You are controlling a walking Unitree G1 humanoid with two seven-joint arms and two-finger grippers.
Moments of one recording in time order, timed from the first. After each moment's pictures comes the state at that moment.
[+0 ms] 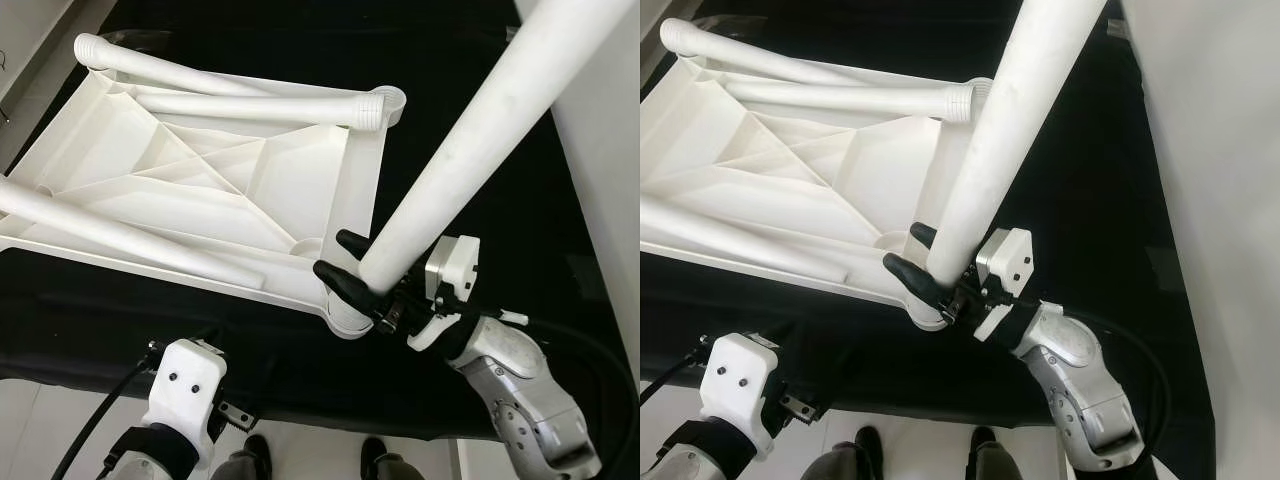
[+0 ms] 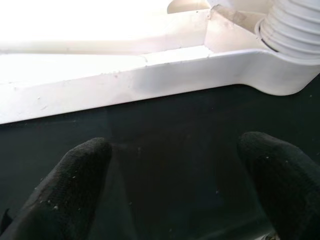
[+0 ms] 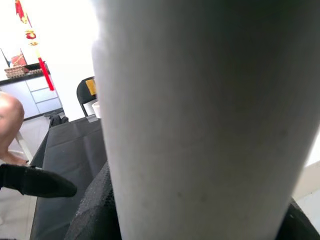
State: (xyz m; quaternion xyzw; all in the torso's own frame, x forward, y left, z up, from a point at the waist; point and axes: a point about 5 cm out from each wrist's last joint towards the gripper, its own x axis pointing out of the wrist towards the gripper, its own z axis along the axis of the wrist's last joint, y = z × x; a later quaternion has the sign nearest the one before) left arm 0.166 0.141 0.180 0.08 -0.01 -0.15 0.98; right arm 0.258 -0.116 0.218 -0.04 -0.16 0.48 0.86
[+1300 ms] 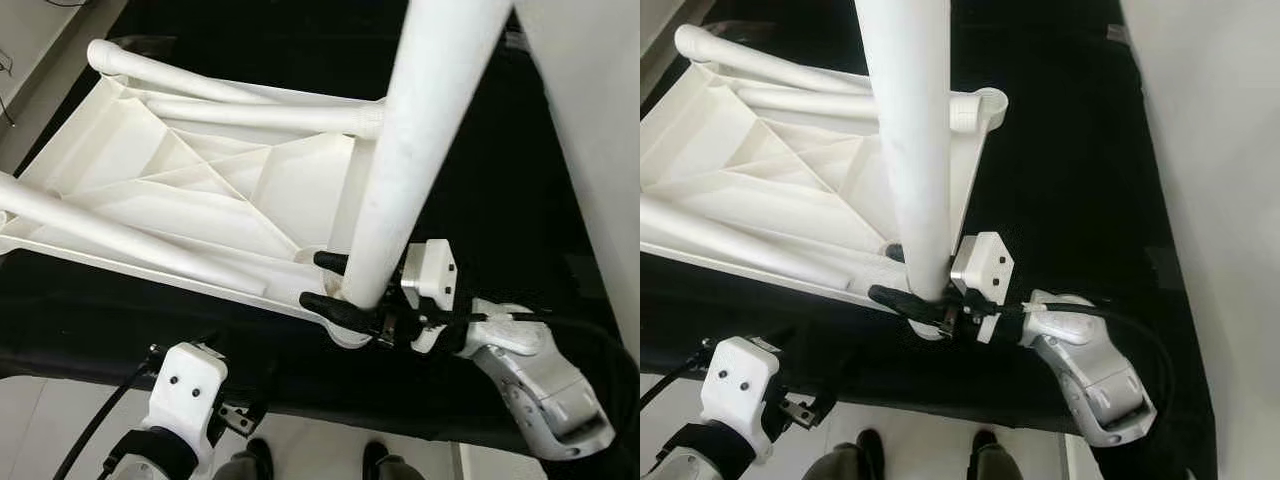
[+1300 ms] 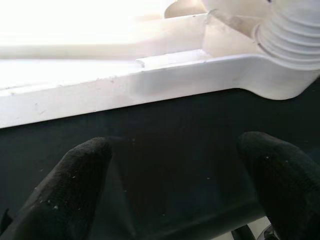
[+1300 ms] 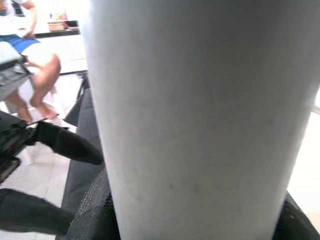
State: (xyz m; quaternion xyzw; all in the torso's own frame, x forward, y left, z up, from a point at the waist) left arm 0.165 0.140 0.178 0.08 0.00 -0.16 0.98; right arm 0.261 -0.107 0.223 -0.12 -0.12 0.53 0.83
